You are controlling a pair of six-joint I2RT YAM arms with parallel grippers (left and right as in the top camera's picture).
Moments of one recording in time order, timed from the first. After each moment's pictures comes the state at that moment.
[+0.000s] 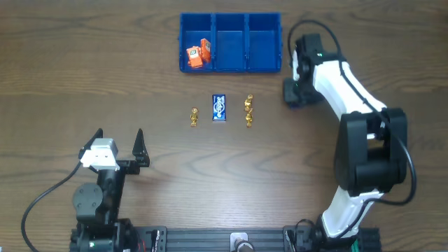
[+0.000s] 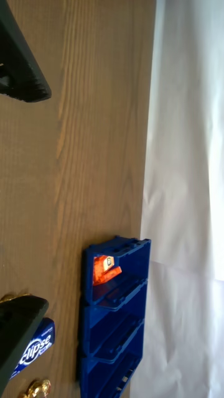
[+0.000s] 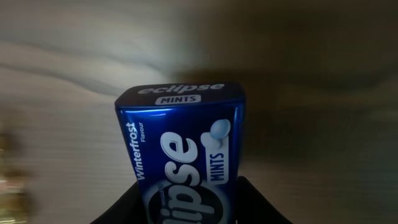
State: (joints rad) left arm 0.02 0.01 0.02 -0.11 0.10 -0.09; right arm 0.12 1.95 1.36 -0.82 -0.01 0.09
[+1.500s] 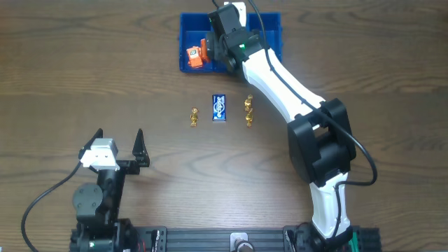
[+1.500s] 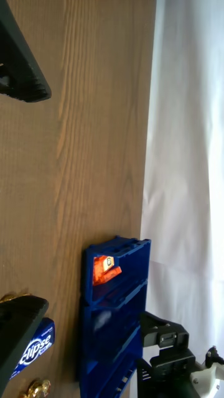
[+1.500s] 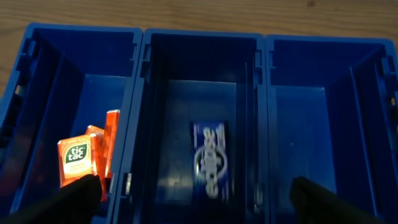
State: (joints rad) left arm 0.02 0.01 0.02 -0.11 0.10 -0.09; right arm 0.50 2.14 1.78 -0.50 0.29 0.36
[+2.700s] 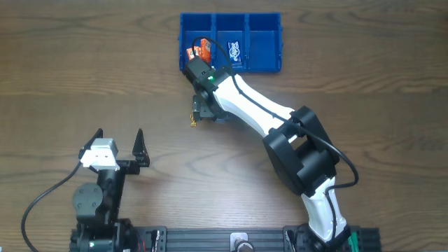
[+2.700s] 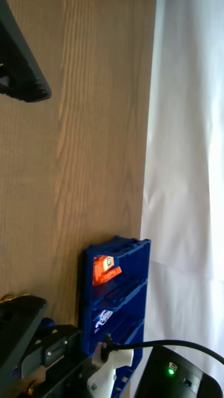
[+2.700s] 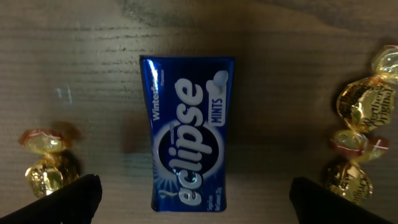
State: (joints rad) left arm 0.02 0.01 0.02 -0.11 0.10 -0.09; right arm 0.69 2.15 1.63 -0.92 0.11 0.68
